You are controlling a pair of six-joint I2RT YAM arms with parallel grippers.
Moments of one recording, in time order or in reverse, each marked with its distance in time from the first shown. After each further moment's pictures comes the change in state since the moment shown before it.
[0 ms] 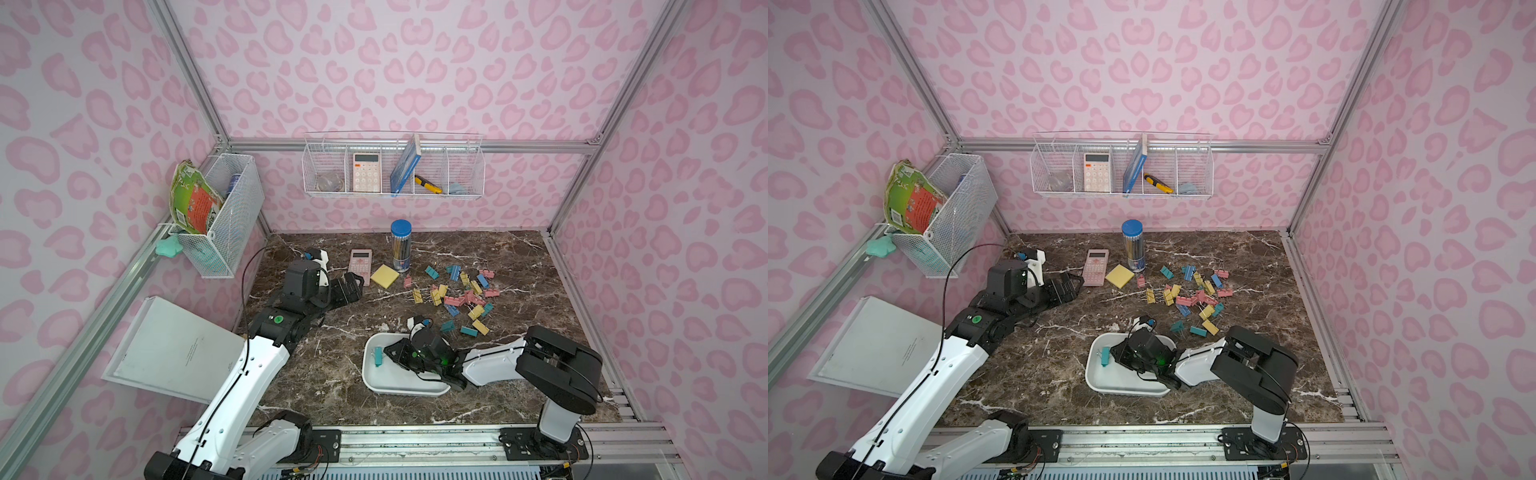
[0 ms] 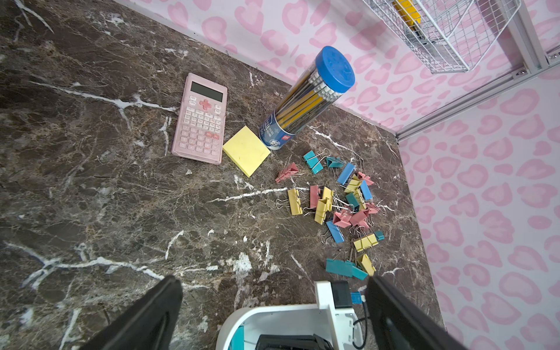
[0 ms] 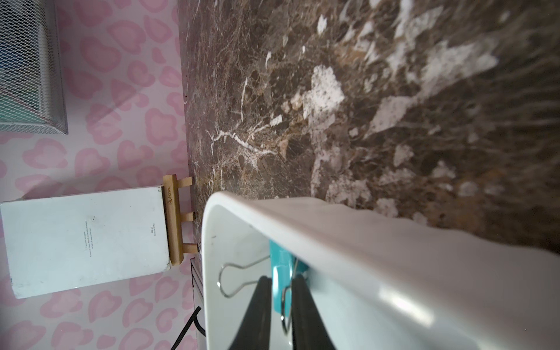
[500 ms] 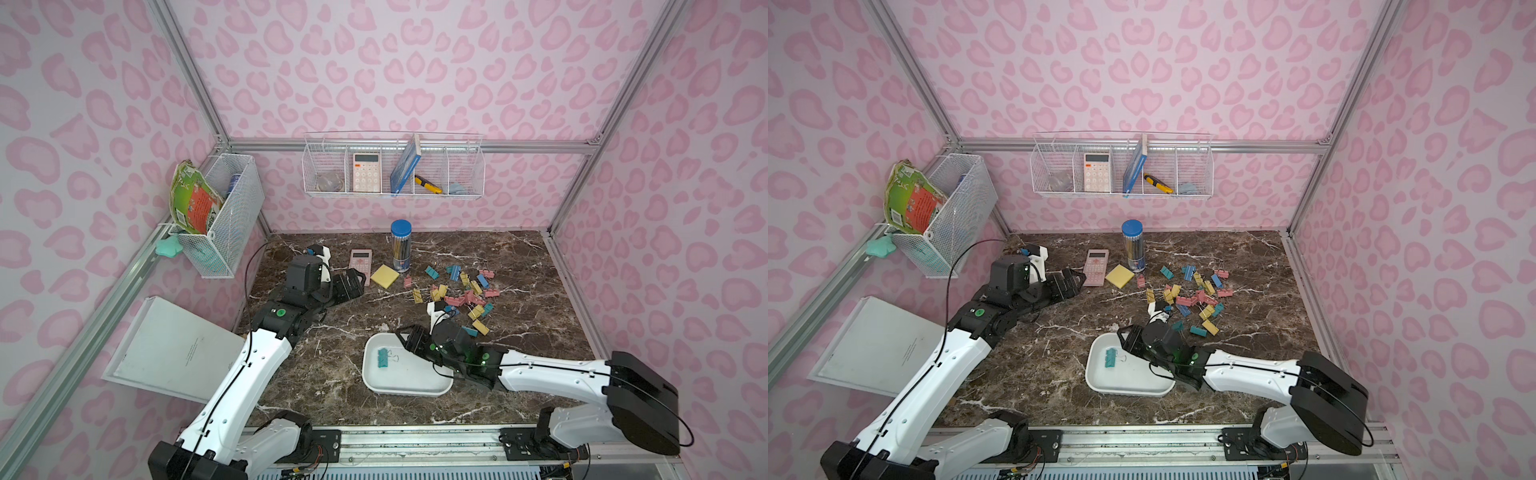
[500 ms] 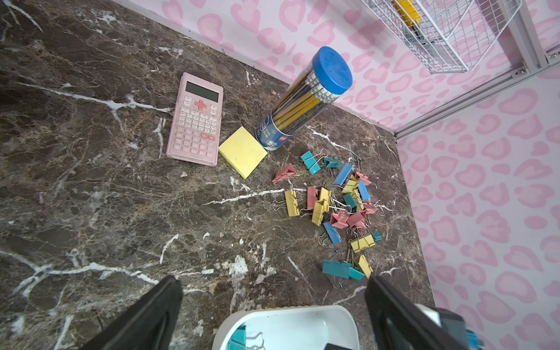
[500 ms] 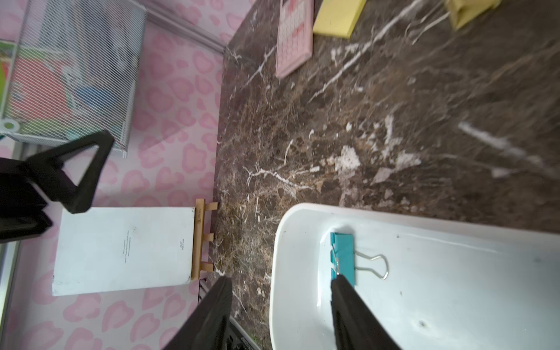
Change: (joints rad) left arm 0.000 0.055 0.048 -0.005 0.019 -0.001; right arm -0.018 -0.437 0.000 -0.369 0.205 -0.134
